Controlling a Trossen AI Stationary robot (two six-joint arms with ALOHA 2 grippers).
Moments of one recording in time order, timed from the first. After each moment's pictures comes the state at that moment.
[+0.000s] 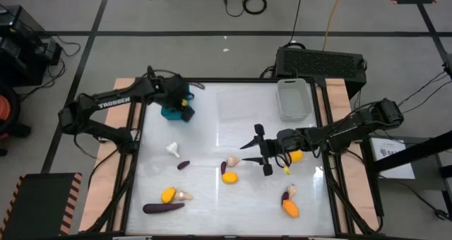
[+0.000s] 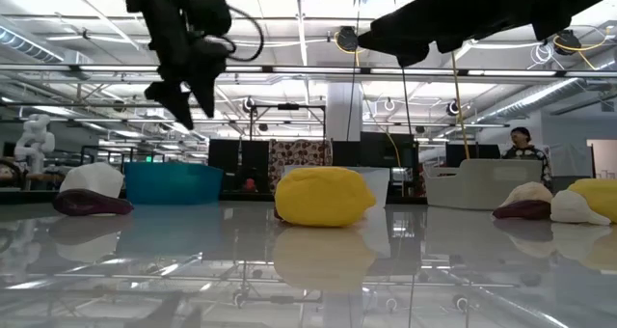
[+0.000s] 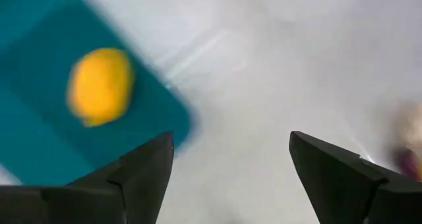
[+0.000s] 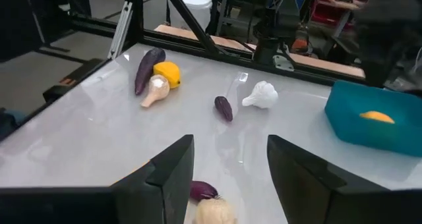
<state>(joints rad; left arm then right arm) 0.47 1.30 1.04 -0.88 0.10 -0.40 0.20 1.34 0.62 0.46 0.05 -0.10</state>
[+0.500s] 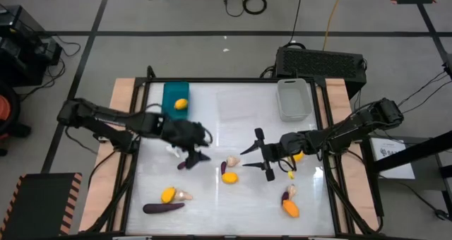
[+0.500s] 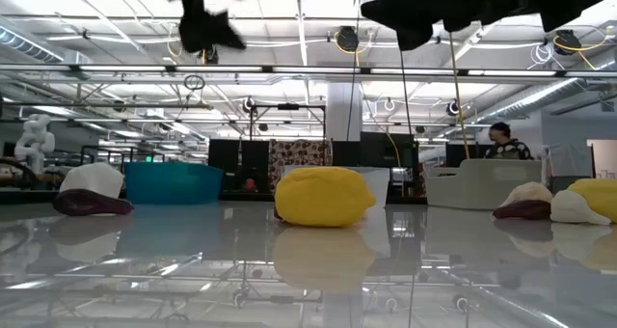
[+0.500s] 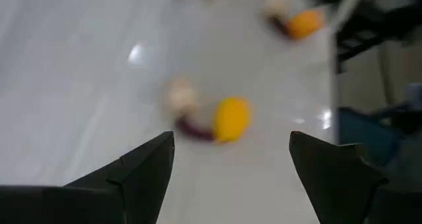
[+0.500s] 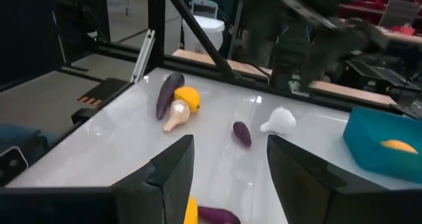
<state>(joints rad) -0.15 1.30 1.04 -0.44 0.09 -0.49 0.25 1.34 0.62 0.55 0.05 -0.10</state>
